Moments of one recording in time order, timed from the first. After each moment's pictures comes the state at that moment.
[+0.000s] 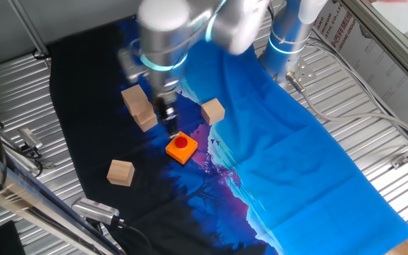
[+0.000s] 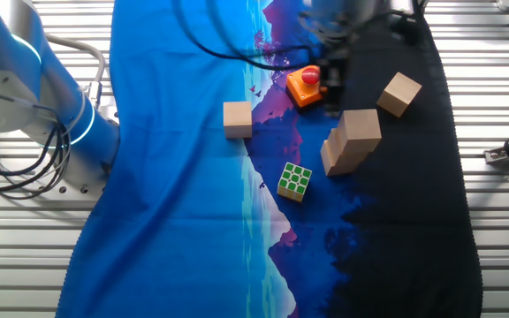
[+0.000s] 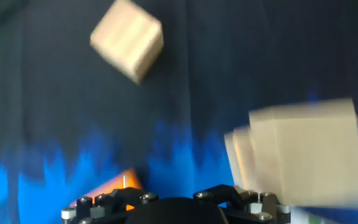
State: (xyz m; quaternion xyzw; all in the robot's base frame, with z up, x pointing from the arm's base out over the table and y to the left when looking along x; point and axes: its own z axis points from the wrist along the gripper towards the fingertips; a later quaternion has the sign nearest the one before) arm 0.540 0.081 0.110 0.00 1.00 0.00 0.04
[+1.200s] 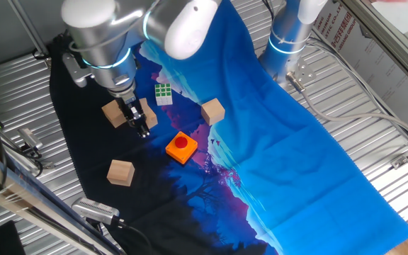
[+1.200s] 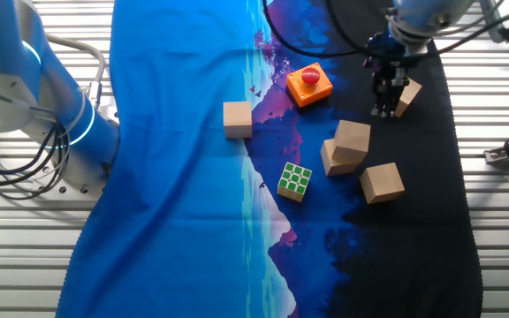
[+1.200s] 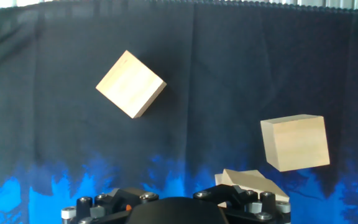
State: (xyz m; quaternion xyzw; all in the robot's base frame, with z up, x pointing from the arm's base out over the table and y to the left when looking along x) arm 0.578 0.065 0.148 -0.04 1.00 0.02 -0.01
